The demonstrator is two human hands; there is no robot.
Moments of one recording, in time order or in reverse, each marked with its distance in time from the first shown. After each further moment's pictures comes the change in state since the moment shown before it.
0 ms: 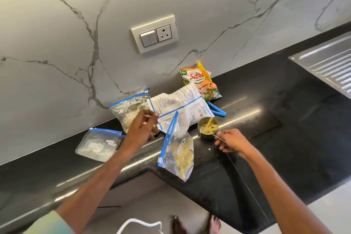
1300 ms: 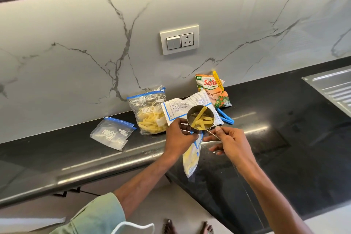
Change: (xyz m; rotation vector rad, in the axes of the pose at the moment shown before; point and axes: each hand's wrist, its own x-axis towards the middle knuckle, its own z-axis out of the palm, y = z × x) left_hand -0.045 0.003 0.083 0.045 0.110 0.049; right_hand -0.153 -0.070 0.026 0.026 0.020 -0.347
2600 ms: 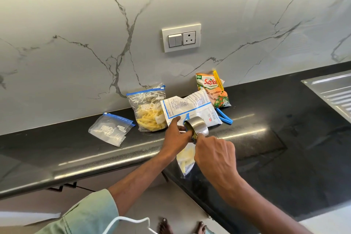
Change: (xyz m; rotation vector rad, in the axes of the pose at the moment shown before) left_hand 0.004 -0.014 0.003 -0.221 -0.050 -0.128; right_hand -0.031 -0.004 0.043 -1.208 0.168 -0.520
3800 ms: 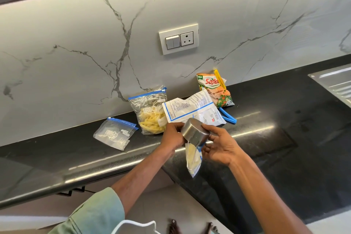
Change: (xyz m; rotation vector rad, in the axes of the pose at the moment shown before) left_hand 0.017 0.003 -0.008 0.077 -0.027 -0.042; right_hand 0.053 0.051 0.057 2.050 -0.563 0.989
